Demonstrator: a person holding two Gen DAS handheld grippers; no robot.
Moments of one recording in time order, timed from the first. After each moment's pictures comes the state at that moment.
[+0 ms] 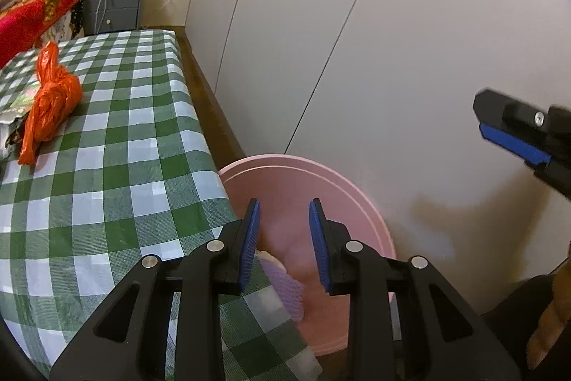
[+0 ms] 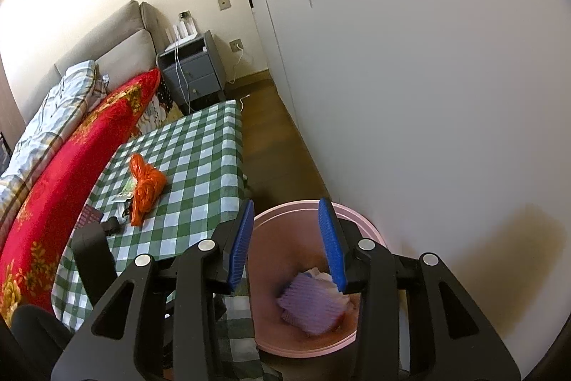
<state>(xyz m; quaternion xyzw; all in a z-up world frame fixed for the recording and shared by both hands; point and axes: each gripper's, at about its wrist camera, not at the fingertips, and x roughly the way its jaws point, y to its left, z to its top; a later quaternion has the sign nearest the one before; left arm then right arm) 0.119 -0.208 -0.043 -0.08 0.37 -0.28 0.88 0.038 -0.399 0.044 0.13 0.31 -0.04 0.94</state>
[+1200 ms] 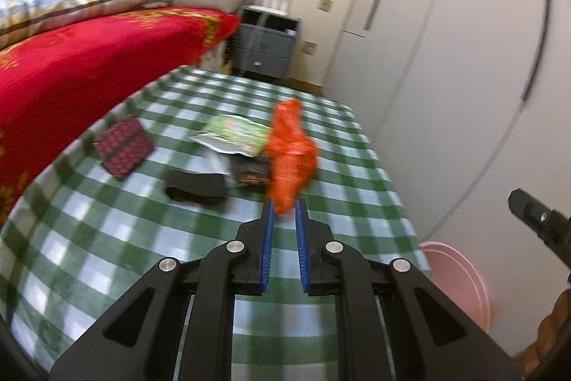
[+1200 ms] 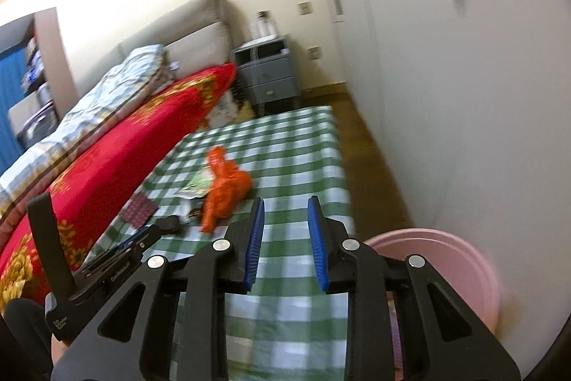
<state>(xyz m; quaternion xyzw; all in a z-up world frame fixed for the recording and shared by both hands) 0.125 -0.007 -0.021 -0.14 0.29 -0.02 0.95 0.102 -0.272 0.020 0.09 0.27 0.11 0.95</state>
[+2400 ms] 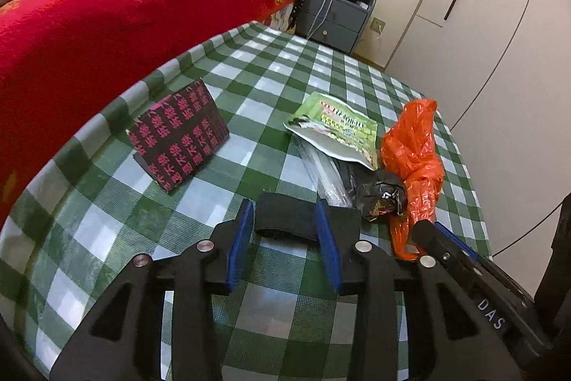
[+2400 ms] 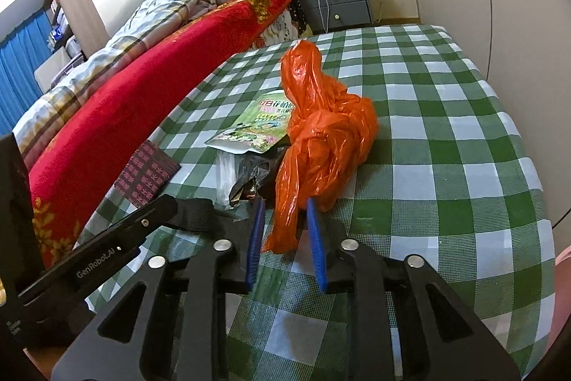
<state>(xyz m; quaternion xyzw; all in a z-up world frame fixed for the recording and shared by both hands) 0.205 0.070 -0.068 -0.19 0.37 0.06 0.91 0.236 -0.140 -0.082 0.08 0.38 0.21 0.90</state>
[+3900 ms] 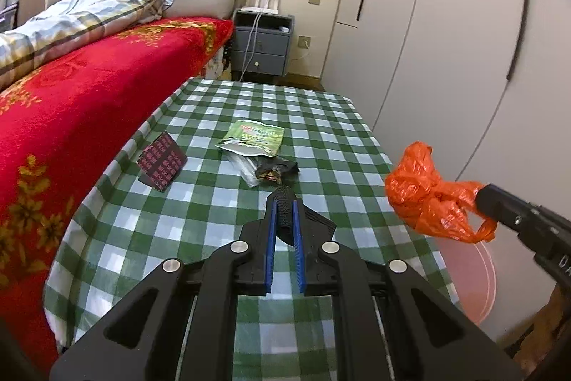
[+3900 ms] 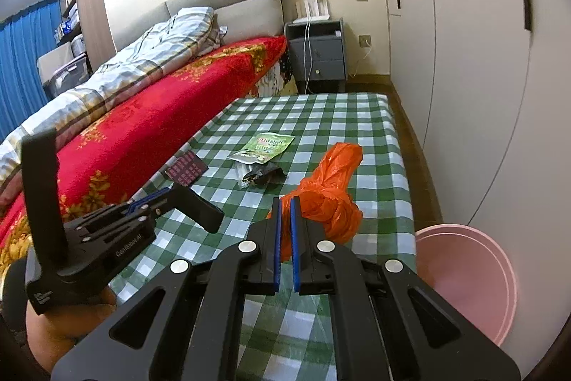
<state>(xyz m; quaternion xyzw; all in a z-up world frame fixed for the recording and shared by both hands) 0.086 0.007 0.013 -0.08 0.30 -0.04 0.95 0.060 -0.221 0.040 0.03 0.29 0.17 0.94</state>
